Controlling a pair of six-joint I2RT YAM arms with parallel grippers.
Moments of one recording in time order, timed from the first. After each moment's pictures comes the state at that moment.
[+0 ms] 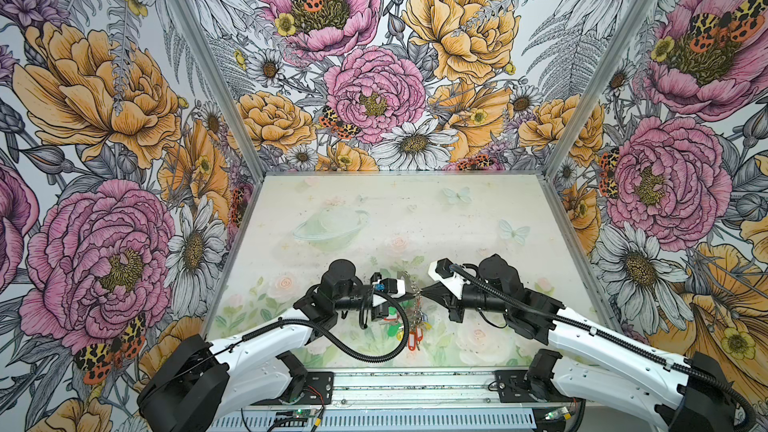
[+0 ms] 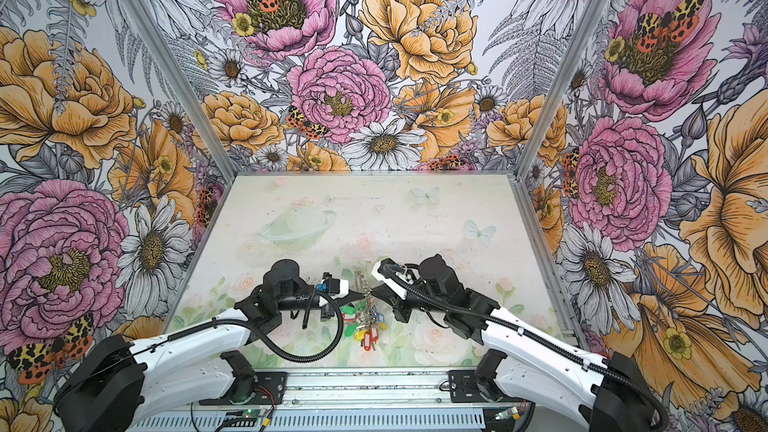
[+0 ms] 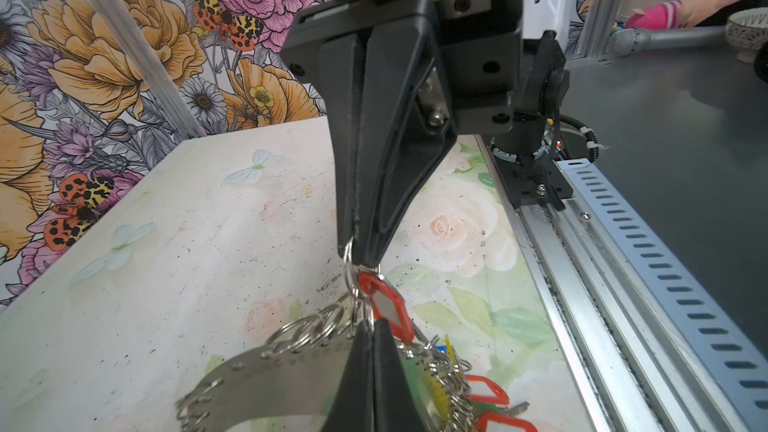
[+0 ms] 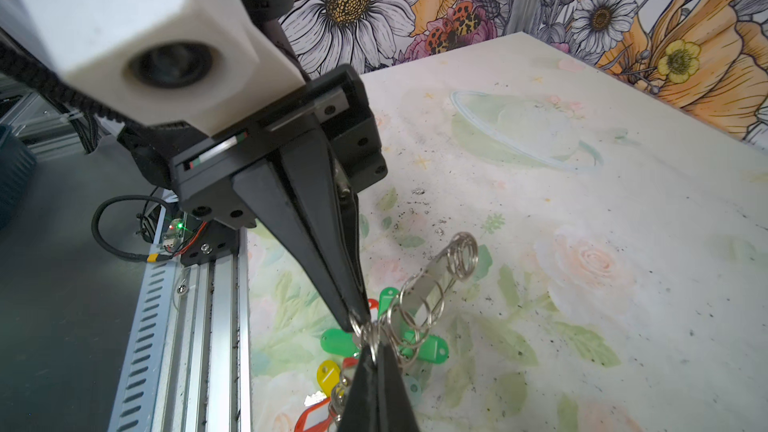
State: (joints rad) left arm -0.73 1.08 0.39 0.42 0.68 0.41; right arm 0.82 0.94 0.55 -0.03 -0.41 -0.06
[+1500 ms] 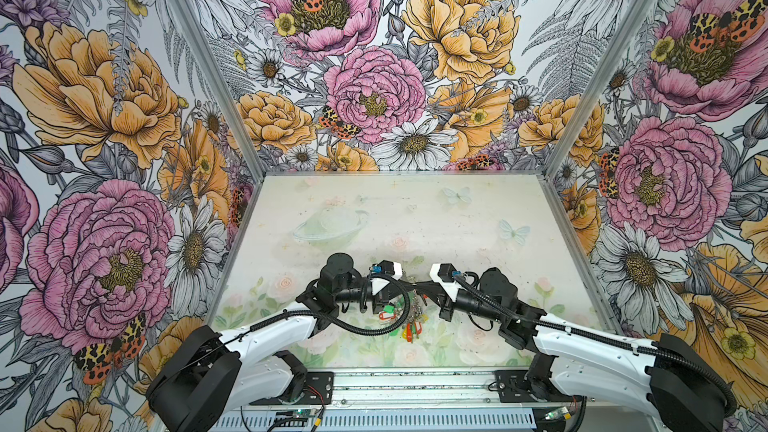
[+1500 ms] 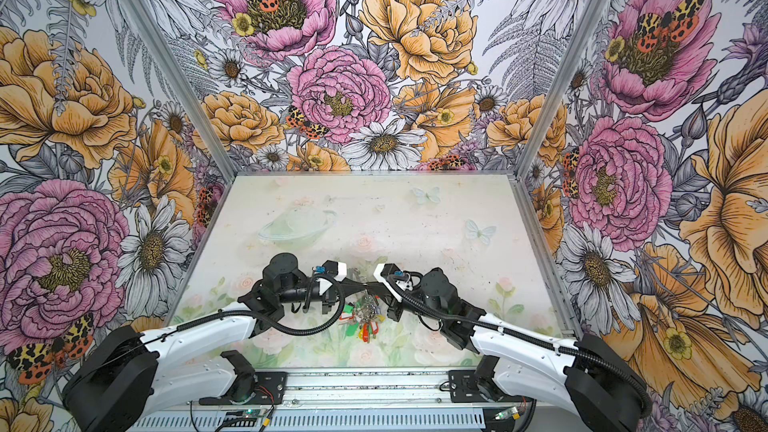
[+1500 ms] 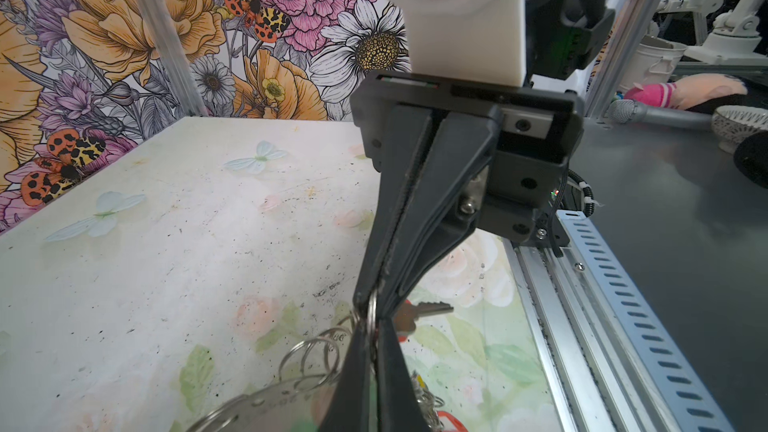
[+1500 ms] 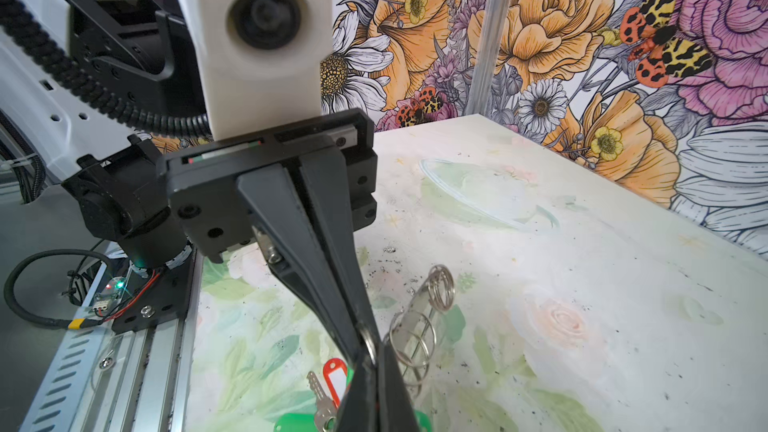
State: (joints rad) left arm -0.67 1.15 0.41 0.50 0.76 0.20; right arm 0.86 1.02 0.36 0.47 -0.32 -0.06
